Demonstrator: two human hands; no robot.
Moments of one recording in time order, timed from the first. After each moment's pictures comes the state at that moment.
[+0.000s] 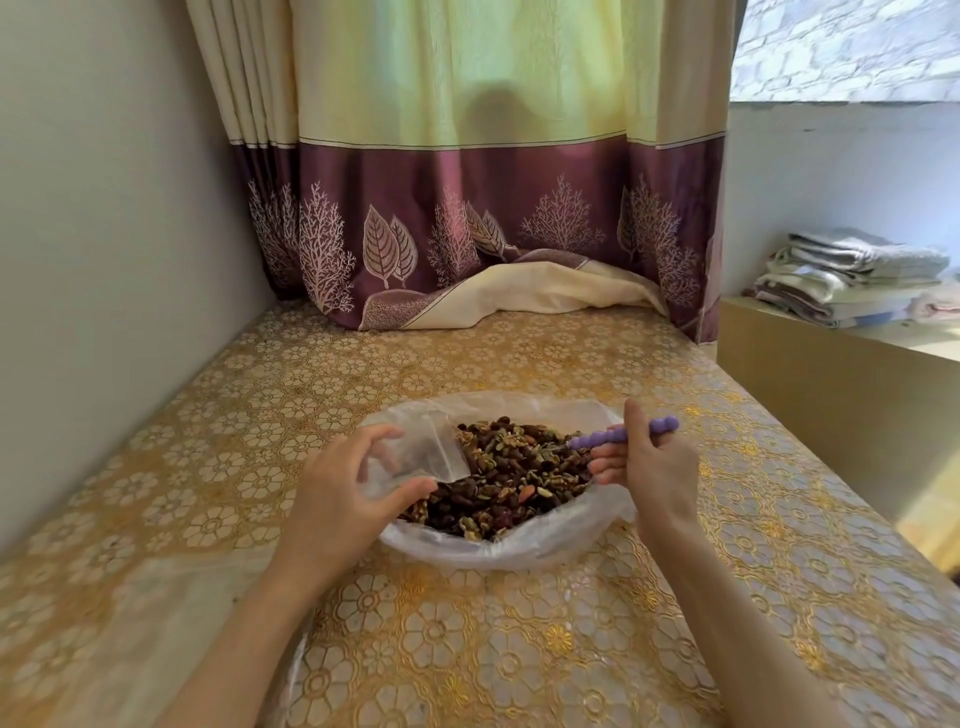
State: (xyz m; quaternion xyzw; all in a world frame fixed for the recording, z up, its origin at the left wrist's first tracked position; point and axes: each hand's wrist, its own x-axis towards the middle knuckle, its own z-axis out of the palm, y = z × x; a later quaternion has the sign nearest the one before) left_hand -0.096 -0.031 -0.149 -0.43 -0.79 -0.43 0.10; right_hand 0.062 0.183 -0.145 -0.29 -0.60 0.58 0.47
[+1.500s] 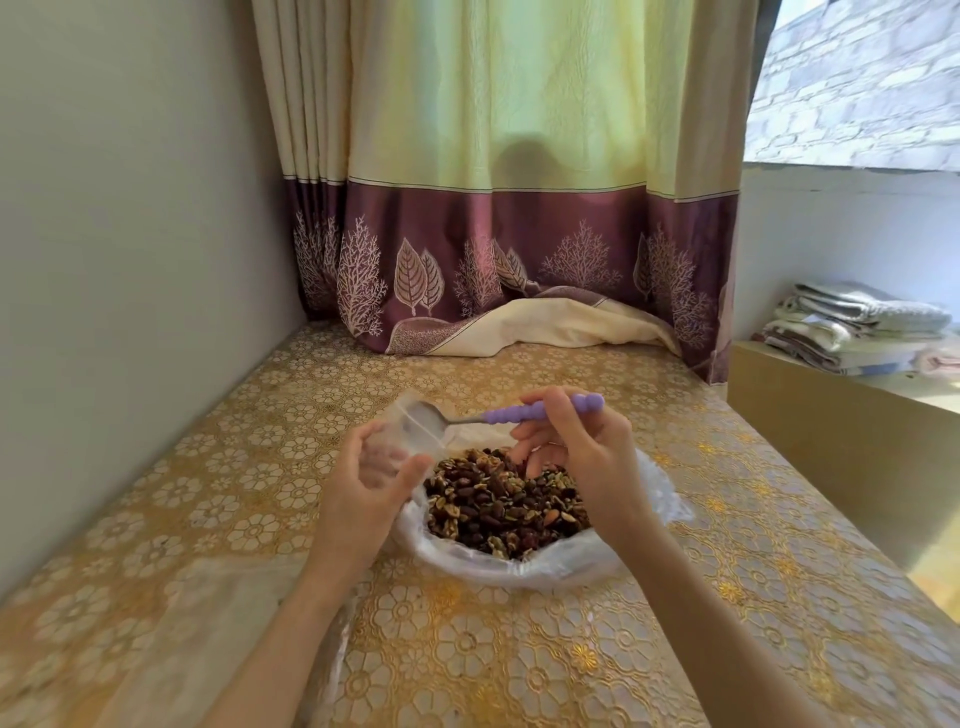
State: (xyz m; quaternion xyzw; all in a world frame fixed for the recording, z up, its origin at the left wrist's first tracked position) left_hand -0.093 -0.038 -0.140 -0.32 -0.72 -0.62 0.04; right_hand 0.036 0.110 -0.084 0.01 -0.67 0.63 0.40
